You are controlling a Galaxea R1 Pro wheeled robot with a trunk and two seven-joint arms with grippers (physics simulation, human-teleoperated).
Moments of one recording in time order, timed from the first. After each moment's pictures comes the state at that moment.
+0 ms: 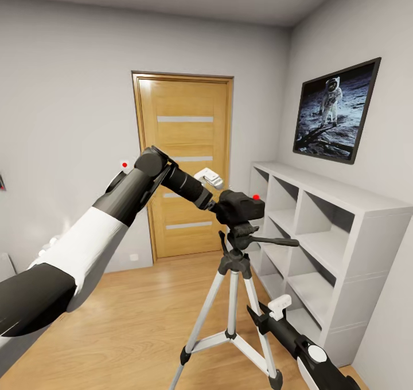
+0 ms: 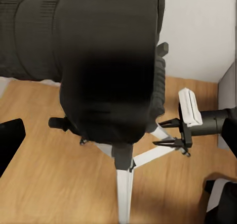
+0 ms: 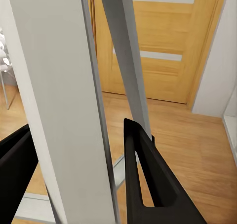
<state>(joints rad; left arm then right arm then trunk) -1.31 -0.05 -0.48 -1.00 -0.30 1.04 -1.28 -0.39 -0.08 0.06 -0.62 0.00 -0.35 0.42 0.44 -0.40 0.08</state>
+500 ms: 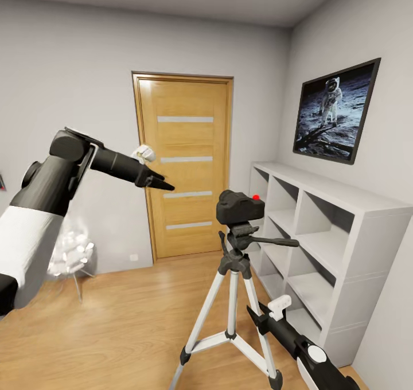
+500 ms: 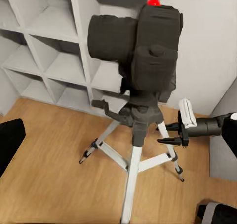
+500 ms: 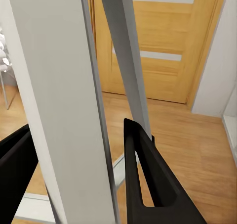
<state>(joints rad) -1.31 0.26 -0.27 -1.15 -0.30 1.04 -1.56 -0.39 -0.08 0.07 -0.62 -0.01 -0.35 0.41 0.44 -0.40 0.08</state>
